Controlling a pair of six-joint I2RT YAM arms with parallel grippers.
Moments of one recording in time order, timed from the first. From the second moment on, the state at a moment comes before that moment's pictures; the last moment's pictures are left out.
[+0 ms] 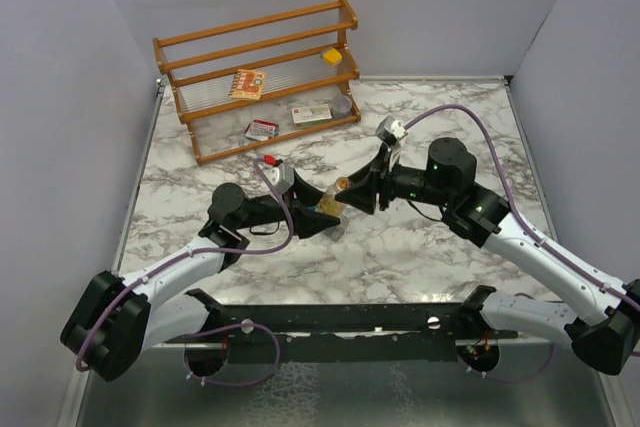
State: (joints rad) left arm -0.59 1.08 0.43 0.85 0.82 -0.40; right arm 0.75 1.04 0.96 -0.08 -0.48 0.23
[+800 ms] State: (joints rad) left arm -0.59 1.07 0.44 0.81 0.80 -0.41; right arm 0.75 1.00 0.95 -0.04 -0.46 0.24
